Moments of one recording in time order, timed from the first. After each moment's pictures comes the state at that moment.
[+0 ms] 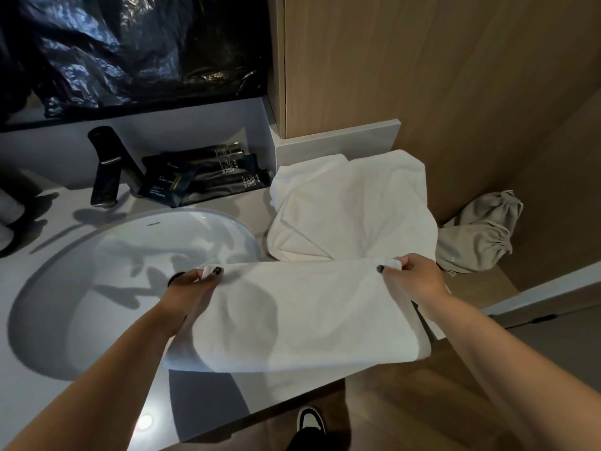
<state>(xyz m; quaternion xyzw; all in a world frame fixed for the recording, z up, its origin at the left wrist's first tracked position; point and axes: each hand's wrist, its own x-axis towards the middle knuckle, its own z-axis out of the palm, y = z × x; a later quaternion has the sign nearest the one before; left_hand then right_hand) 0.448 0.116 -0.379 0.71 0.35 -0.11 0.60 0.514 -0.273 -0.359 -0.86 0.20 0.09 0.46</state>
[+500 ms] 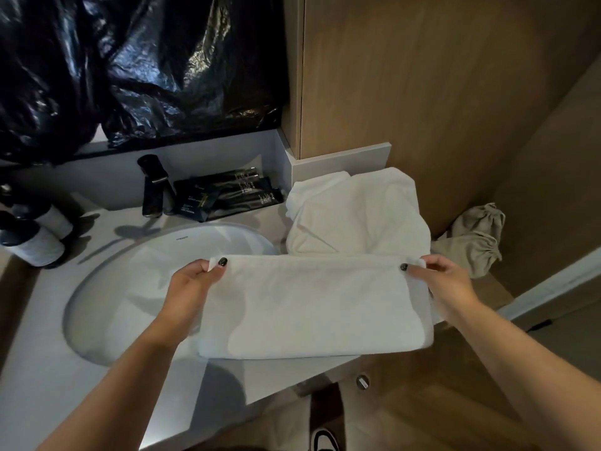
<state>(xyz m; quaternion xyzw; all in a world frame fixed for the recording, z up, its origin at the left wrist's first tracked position) 0.395 0.130 -0.303 0.68 0.21 0.01 0.70 0.449 -0.279 -0.309 -0.73 0.23 0.03 0.65</state>
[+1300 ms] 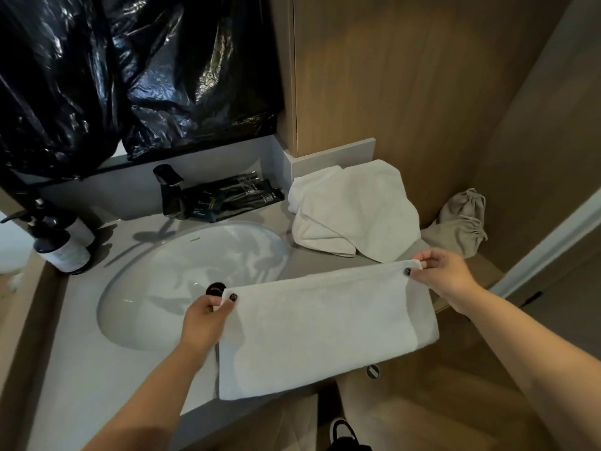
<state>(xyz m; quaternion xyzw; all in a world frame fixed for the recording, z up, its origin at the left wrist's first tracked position) 0.323 0.146 -0.342 0.78 0.28 -0.01 0.57 0.378 -0.268 -0.293 -0.80 0.17 0.03 0.57</state>
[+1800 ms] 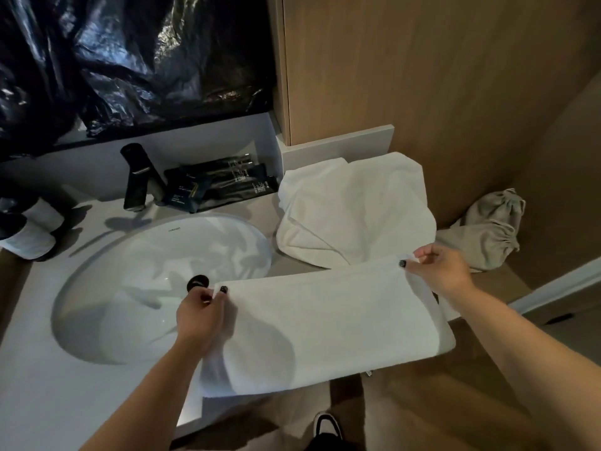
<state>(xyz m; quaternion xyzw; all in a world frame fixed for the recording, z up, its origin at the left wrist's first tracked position) 0.392 0.093 -0.377 0.80 0.38 0.04 0.46 0.494 -0.303 -0.342 -0.87 0.16 0.03 0.46</state>
